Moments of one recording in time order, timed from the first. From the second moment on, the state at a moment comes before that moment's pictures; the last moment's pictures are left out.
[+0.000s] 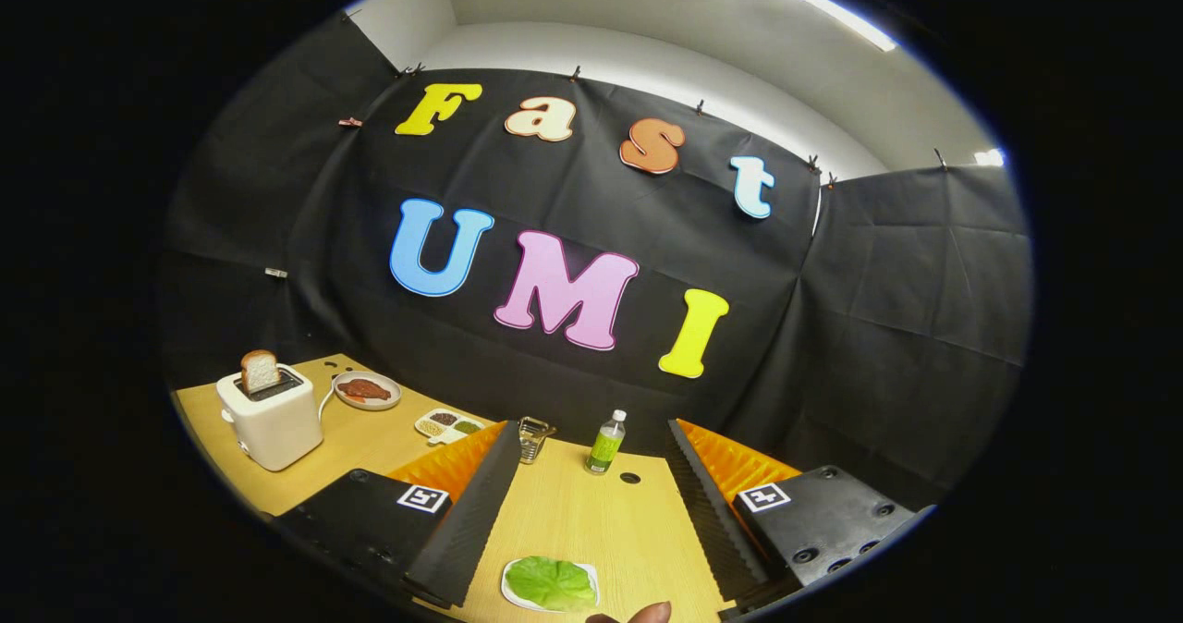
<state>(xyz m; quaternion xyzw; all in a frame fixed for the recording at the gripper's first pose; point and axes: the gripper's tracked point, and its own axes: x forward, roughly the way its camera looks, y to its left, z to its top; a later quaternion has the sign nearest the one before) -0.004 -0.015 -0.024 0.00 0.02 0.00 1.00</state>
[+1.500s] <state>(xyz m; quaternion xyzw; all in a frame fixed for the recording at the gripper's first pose) 0.001 0.041 -0.403 -0.04 0.48 0.26 0.83</state>
